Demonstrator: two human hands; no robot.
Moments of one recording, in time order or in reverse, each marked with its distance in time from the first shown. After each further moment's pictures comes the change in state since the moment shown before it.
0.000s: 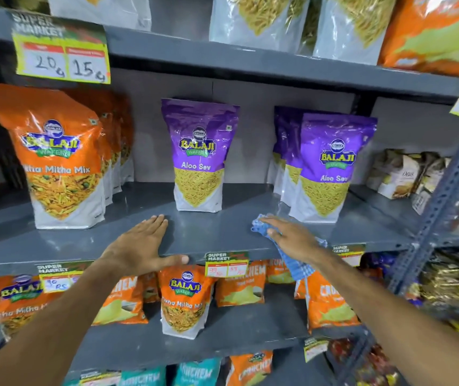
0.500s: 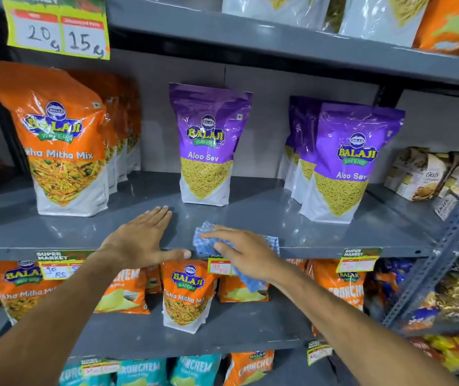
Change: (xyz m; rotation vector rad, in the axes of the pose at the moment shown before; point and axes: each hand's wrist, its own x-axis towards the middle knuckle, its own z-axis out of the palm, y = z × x) left_hand 0.002 -0.001 0.003 0.019 0.004 -0.018; right_hand 0.001 -0.085 0.060 0.142 -0.108 -0.392
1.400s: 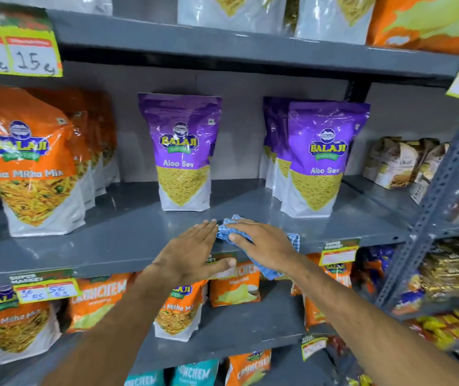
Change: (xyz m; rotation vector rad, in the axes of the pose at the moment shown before) left_hand 0.035 0.125 0.011 -0.046 0.065 0.272; right_hand -0.029 0.047 -0.042 -0.238 0.164 0.192
